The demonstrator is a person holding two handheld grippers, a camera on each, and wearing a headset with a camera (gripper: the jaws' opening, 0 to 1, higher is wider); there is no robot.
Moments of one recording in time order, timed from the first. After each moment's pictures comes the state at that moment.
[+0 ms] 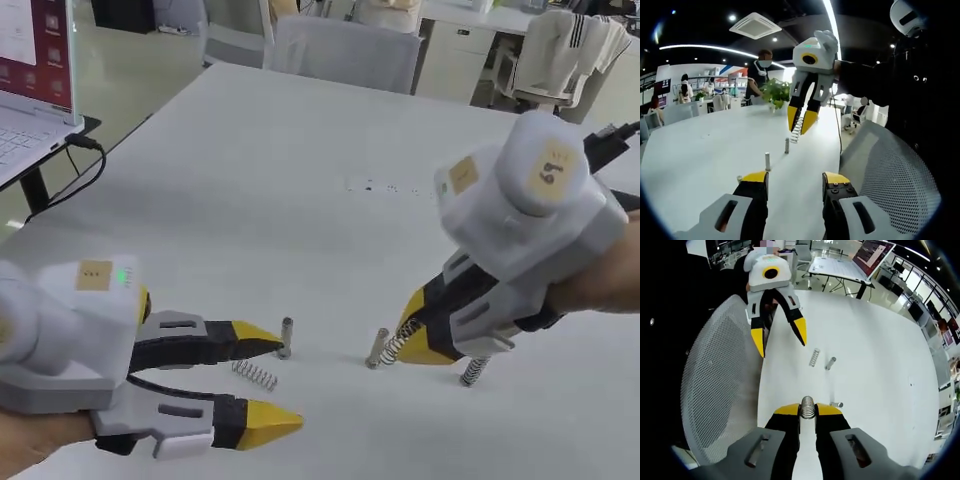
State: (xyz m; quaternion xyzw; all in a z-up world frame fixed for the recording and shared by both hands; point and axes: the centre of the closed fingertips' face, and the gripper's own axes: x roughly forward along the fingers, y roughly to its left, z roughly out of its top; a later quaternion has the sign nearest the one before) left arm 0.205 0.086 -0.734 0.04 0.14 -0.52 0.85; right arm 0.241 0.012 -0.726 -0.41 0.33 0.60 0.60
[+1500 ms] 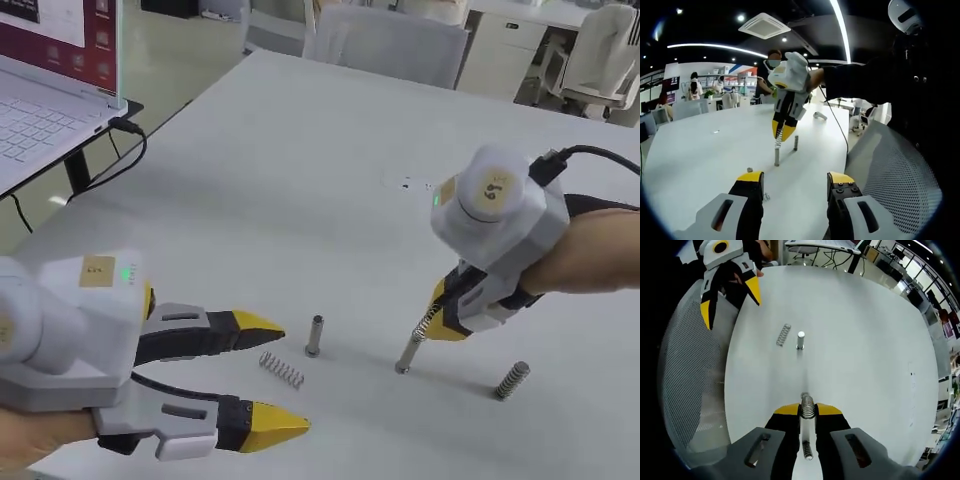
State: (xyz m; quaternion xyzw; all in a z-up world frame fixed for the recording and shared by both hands) left arm 0.207 0.106 -0.739 0.03 0.14 -0.48 0.87; right arm 0.308 0.009 -0.779 -0.46 0.39 0.56 0.58
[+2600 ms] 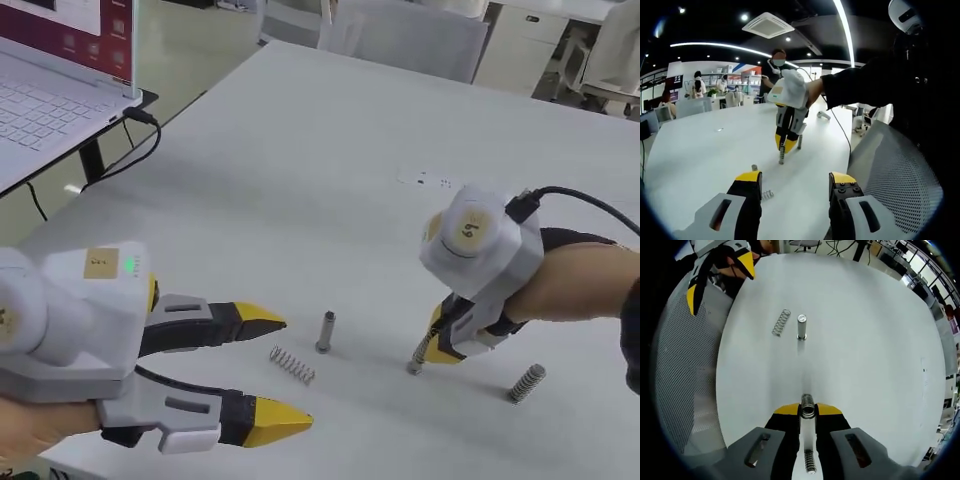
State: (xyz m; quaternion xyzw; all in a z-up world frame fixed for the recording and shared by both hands) left arm 0.210 0.114 -0.742 0.03 0.15 -0.47 0.87; right arm 0.312 0.010 -0.827 -0.46 0.41 0.56 0.56
